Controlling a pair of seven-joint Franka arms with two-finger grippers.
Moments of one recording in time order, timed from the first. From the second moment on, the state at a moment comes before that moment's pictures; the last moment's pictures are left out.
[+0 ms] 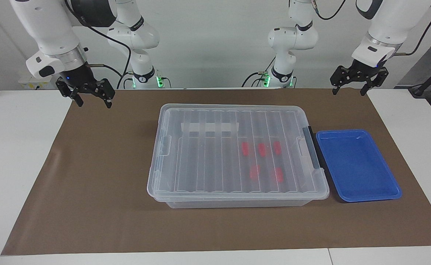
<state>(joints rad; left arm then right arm) -0.12 -0.09 0.07 -1.65 0.03 1.57 0.11 0.01 -0.02 0.01 -1.64 0.00 1.66 0.13</state>
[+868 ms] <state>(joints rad) -0.12 -0.09 0.07 -1.65 0.03 1.57 0.11 0.01 0.05 0.25 -1.78 -0.03 1.91 0.37</state>
